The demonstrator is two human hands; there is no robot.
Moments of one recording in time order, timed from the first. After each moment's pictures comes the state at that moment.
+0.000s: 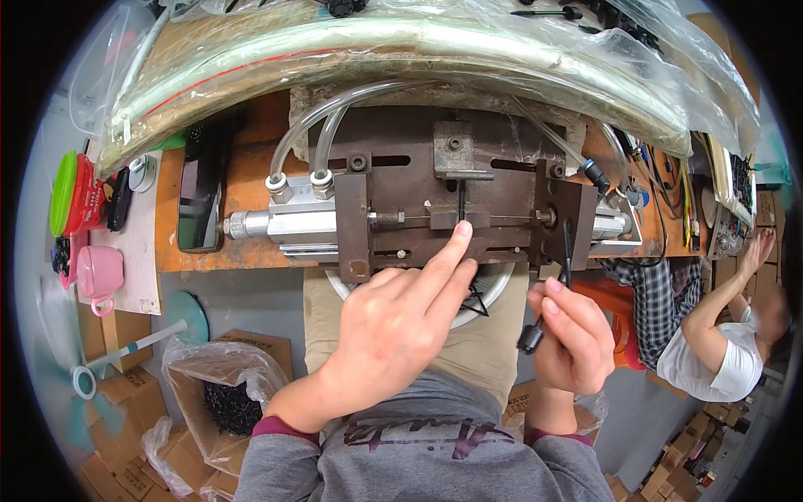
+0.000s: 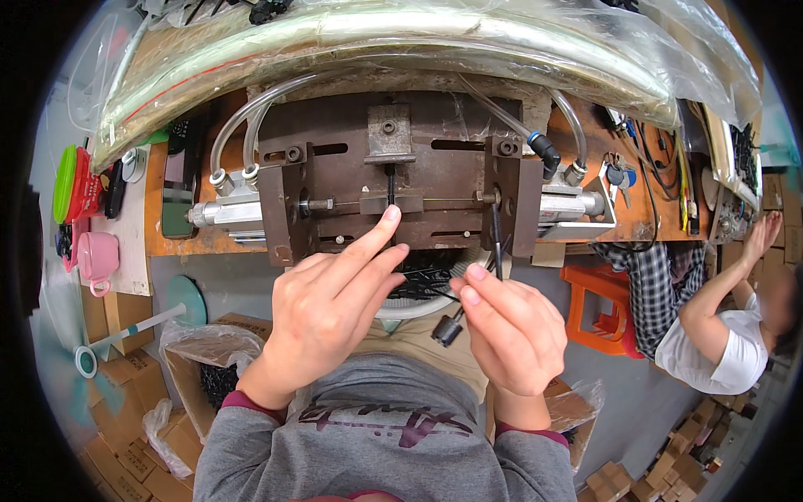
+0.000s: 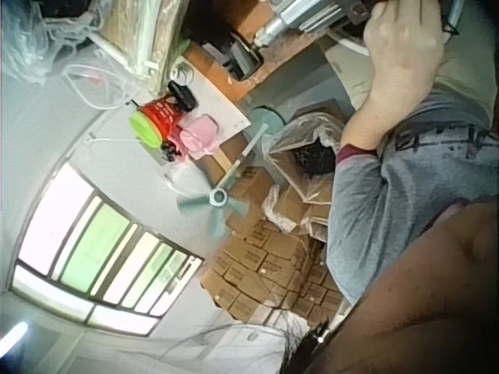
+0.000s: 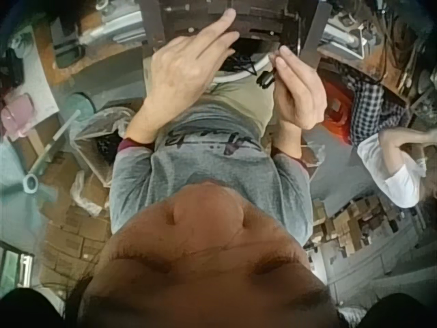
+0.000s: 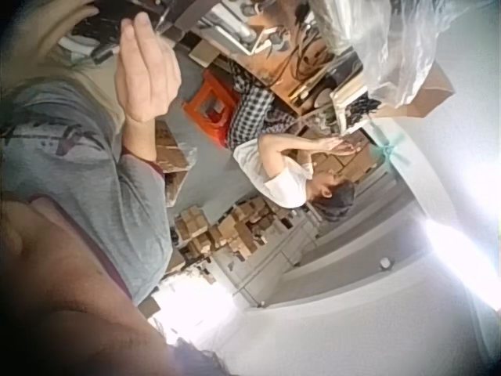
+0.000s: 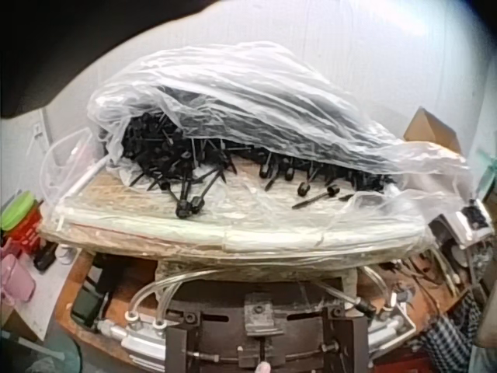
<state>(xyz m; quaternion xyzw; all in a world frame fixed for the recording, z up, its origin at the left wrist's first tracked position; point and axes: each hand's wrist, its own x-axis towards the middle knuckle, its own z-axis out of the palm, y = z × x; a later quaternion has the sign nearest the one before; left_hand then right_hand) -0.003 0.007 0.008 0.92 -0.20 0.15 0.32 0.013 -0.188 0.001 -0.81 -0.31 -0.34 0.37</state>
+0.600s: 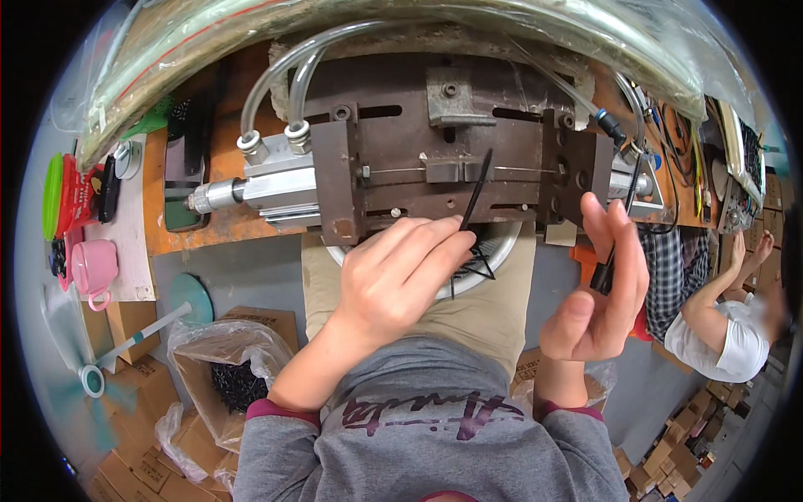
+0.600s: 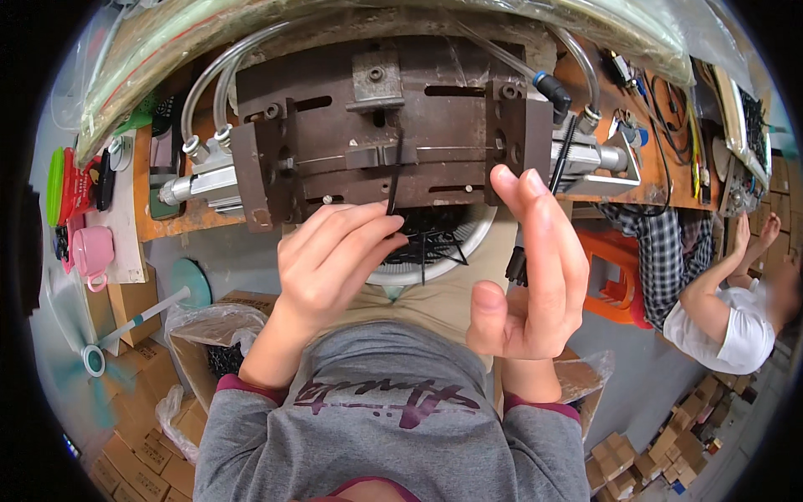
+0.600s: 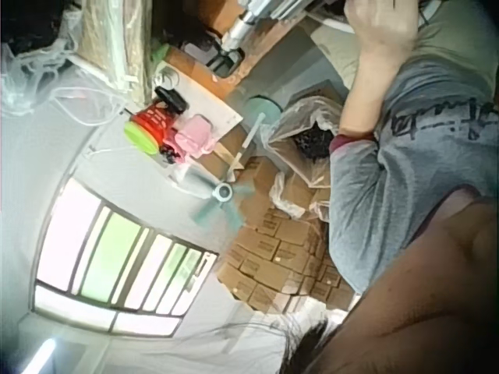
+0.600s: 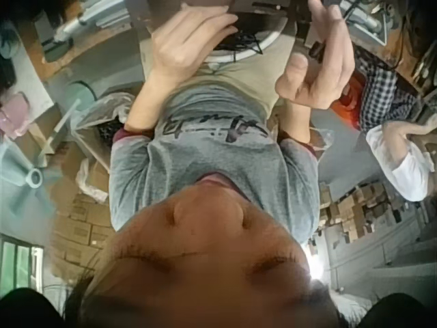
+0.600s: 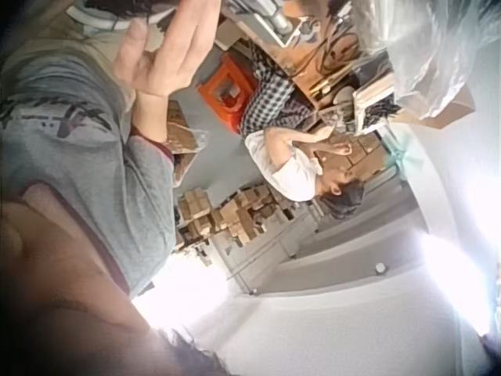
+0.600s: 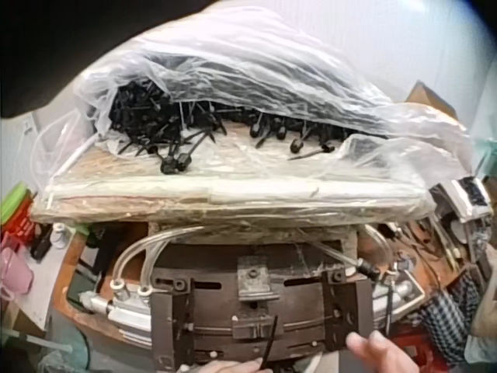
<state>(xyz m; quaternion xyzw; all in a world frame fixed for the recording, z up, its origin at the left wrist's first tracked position) 0.000 0.004 -0.040 0.86 -0.22 0.27 0.38 0.015 -0.193 -0.004 -0.82 -0.29 -0.29 0.40</state>
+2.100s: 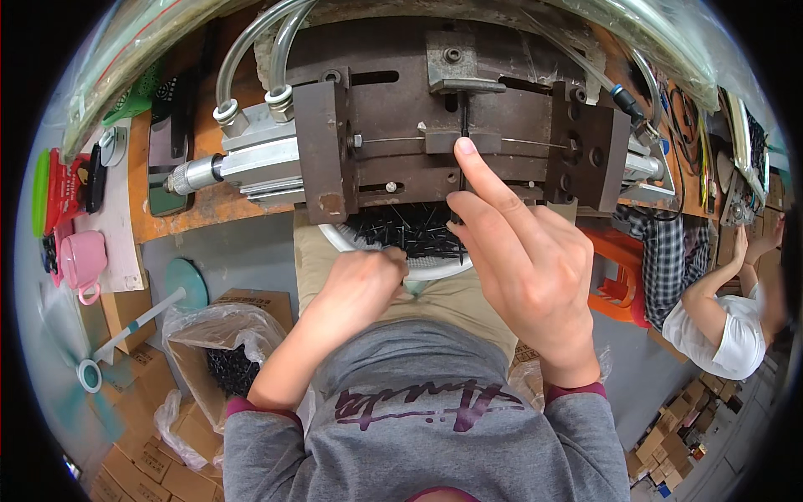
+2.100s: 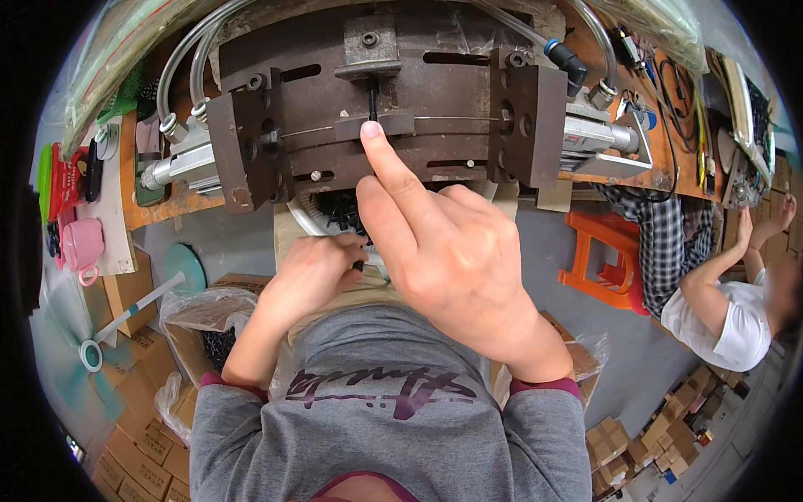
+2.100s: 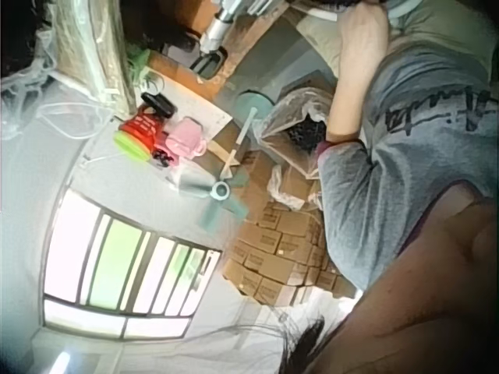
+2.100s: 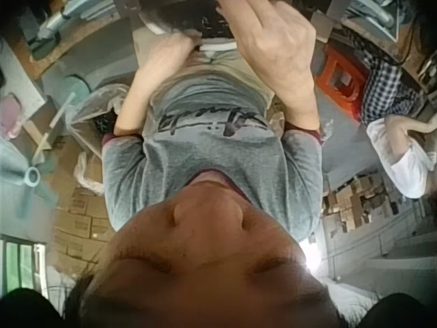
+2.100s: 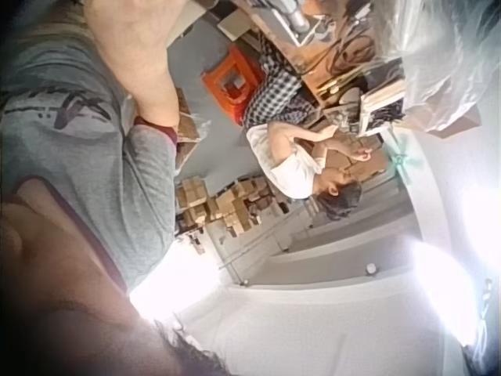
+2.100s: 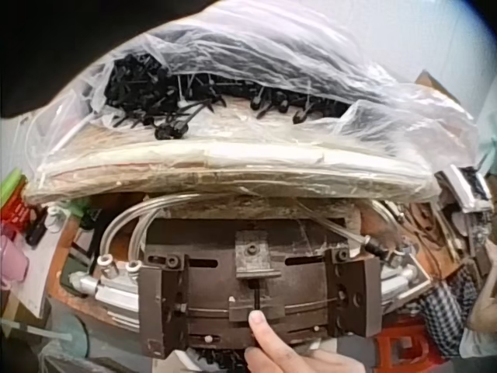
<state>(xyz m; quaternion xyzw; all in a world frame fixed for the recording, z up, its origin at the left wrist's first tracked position) -0.045 0.034 -0.091 0.91 -0.19 -0.21 0.31 0.029 -0.153 0.004 -0.89 -0.38 -0.15 0.20</state>
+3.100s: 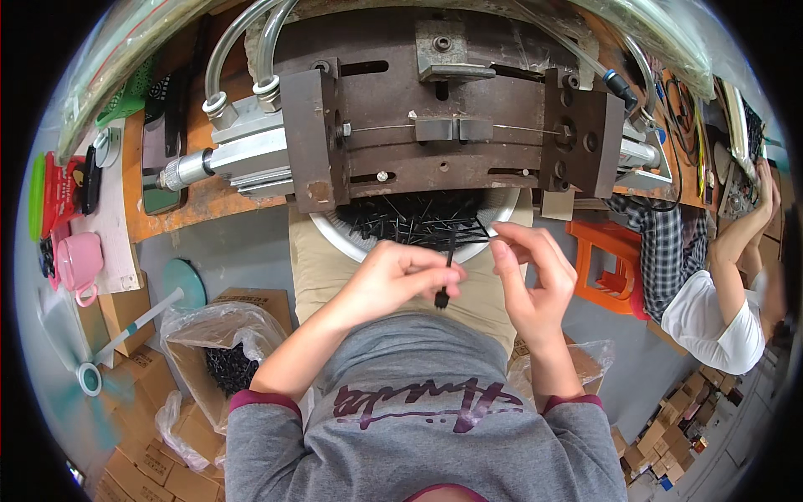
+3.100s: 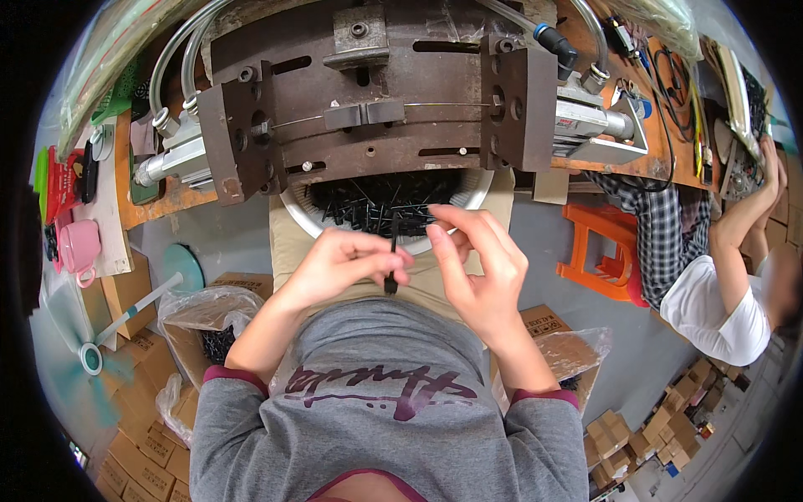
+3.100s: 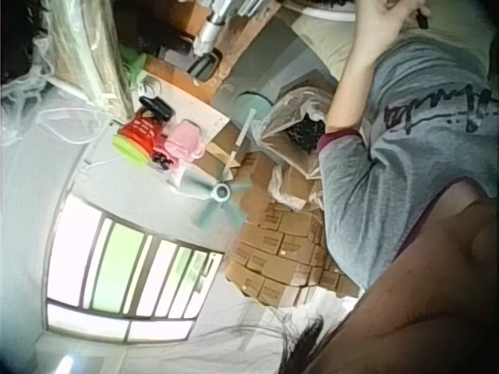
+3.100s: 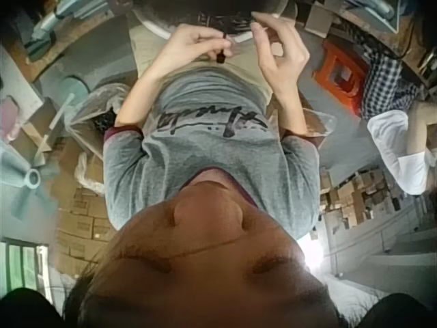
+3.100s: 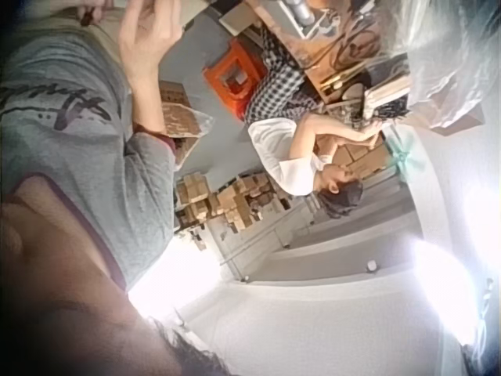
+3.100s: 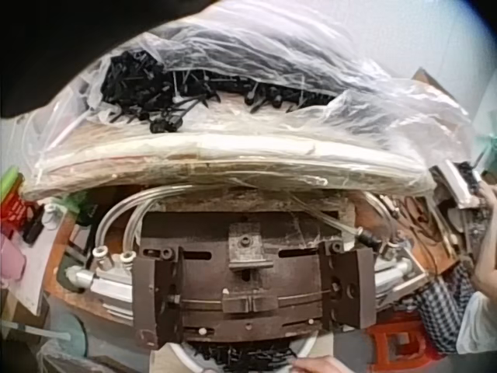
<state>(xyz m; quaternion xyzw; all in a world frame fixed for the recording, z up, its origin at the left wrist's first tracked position) -0.040 0.004 -0.095 0.57 0.02 -0.35 0.74 -0.022 -0.191 -0.044 -0.86 -0.09 -0.02 0.50</state>
